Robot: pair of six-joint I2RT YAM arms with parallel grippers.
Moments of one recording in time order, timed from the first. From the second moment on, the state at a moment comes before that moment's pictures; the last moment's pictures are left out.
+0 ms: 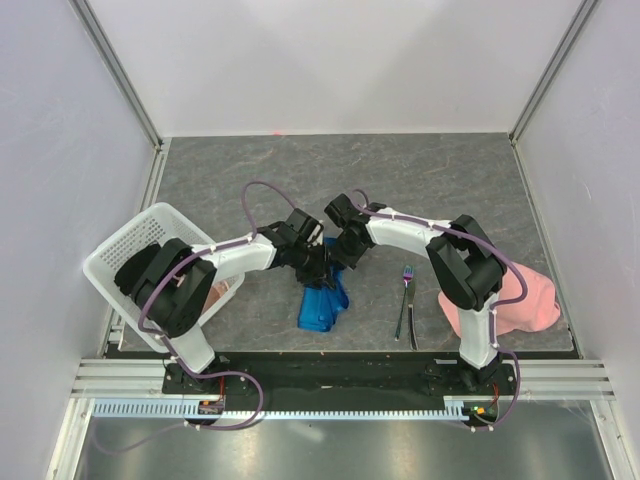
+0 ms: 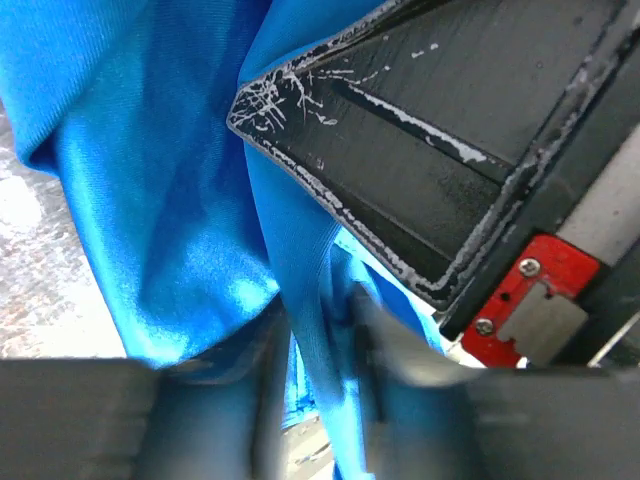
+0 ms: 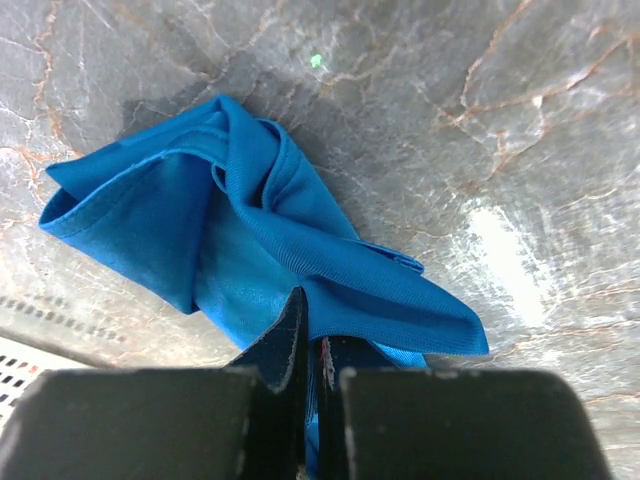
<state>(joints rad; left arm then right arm) -0.67 1.71 0.97 -0.34 0.39 -0.69 0.72 1.98 1.36 -0.64 -0.04 1.38</state>
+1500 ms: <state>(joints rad) -0.68 1.75 0.77 0.09 0.43 -0.83 0.73 2.10 1.69 -1.05 0.34 0.86</state>
